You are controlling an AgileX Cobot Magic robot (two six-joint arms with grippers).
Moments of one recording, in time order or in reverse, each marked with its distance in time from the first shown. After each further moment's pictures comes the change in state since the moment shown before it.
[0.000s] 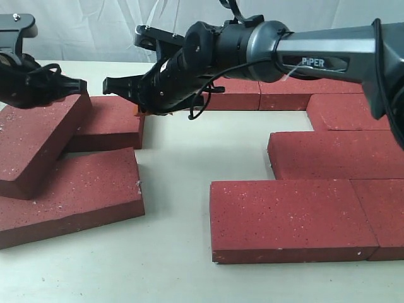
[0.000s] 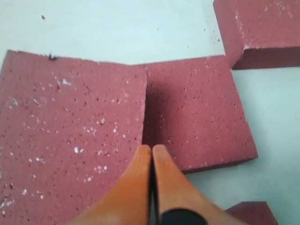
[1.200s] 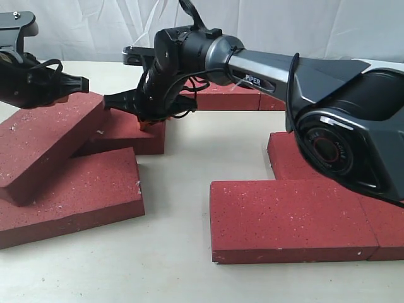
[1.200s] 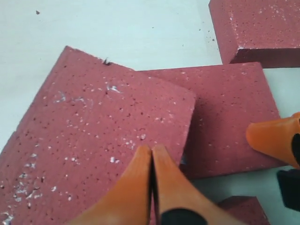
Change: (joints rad) left arm 0.000 0.015 -0.014 -0.035 0.036 0.000; right arm 0.000 0.288 -0.447 -0.289 0.393 0.180
